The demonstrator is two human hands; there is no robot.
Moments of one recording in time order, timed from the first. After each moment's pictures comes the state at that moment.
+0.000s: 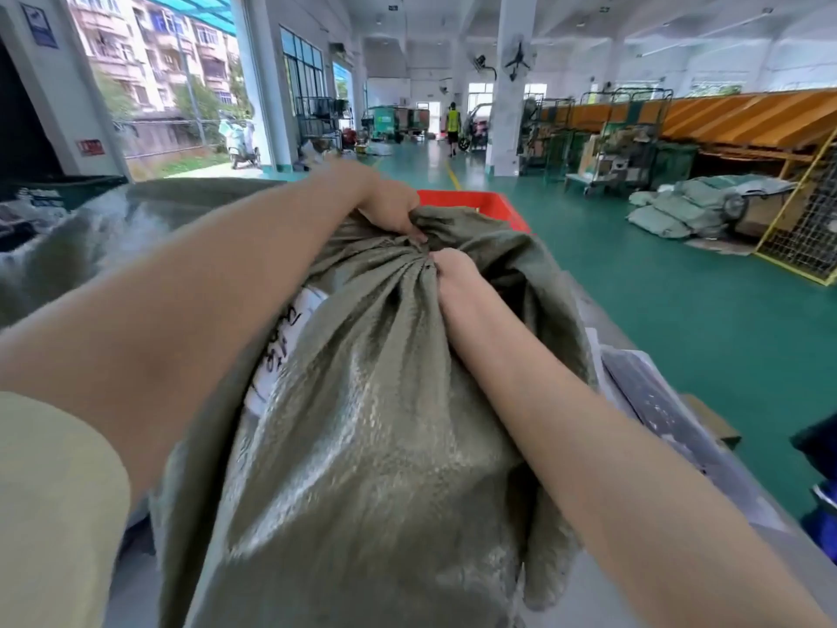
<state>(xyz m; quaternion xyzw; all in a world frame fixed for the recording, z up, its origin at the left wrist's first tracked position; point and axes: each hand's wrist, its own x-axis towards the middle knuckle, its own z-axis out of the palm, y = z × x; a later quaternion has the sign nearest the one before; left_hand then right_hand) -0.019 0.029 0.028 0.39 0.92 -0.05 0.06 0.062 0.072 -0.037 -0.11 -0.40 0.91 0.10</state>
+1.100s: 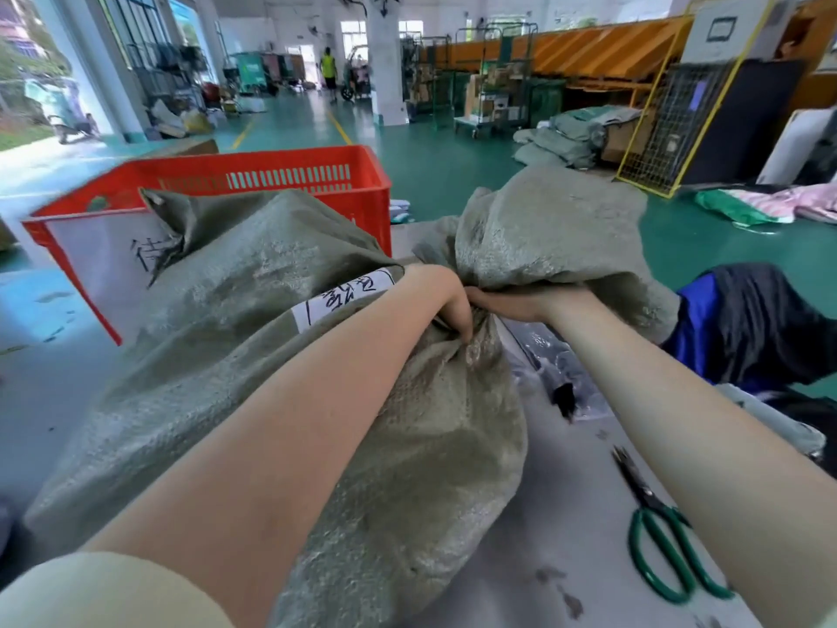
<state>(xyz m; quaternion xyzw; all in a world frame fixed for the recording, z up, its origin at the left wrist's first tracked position) 0.095 0.203 -0.086 0.41 0.86 -0.16 0.26 0.182 0.281 -0.106 -0.16 -0.95 0.27 -0.04</state>
